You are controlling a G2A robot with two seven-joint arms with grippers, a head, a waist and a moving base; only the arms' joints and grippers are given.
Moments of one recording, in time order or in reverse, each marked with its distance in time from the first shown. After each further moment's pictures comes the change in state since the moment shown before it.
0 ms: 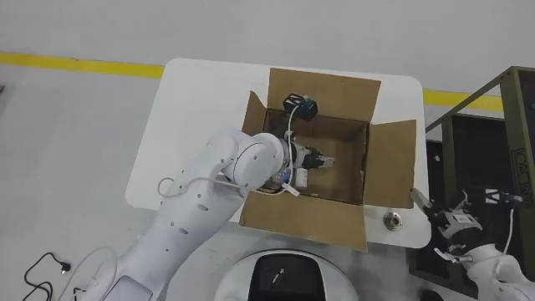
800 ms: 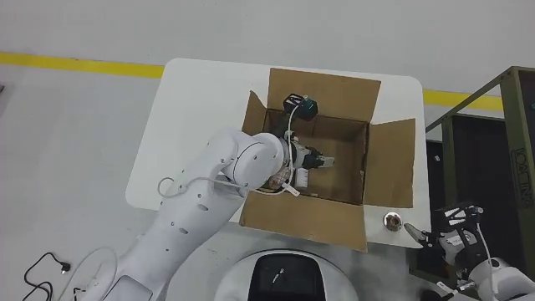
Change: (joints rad) left arm 0.000 0.000 0.000 0.000 0.000 0.000 0.000; right arm -0.076 0.021 0.054 -0.033 -0.256 -0.246 0.155
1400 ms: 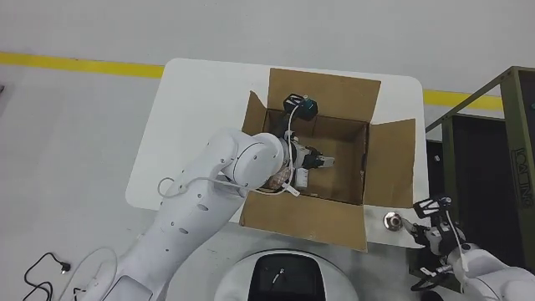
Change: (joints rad) left arm 0.000 0.000 0.000 0.000 0.000 0.000 0.000; right arm 0.180 0.011 -0.183 0.184 -0.218 0.047 0.102
